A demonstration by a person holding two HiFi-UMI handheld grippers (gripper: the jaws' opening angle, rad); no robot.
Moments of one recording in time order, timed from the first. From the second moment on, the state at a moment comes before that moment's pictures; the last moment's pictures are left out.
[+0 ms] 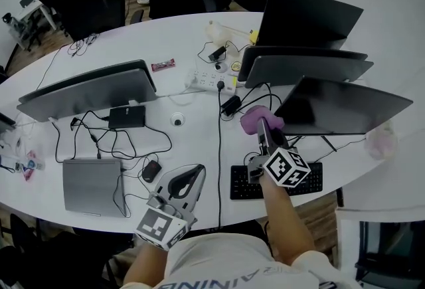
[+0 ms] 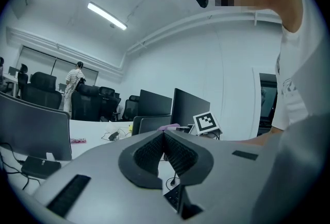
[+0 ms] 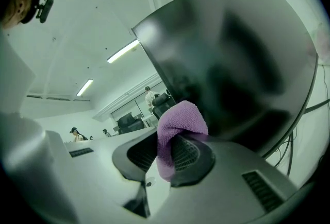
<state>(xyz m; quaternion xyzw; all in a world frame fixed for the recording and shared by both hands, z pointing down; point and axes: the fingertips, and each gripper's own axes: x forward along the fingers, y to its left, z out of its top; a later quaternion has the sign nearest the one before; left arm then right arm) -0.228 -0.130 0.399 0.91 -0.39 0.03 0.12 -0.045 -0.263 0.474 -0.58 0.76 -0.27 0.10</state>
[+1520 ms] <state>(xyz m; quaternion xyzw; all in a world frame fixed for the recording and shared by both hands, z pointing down) -0.219 -0.125 0.371 0.93 -0.34 -0.01 0.11 -0.036 -0.264 0.295 -0.58 0.76 -0.19 0.21</state>
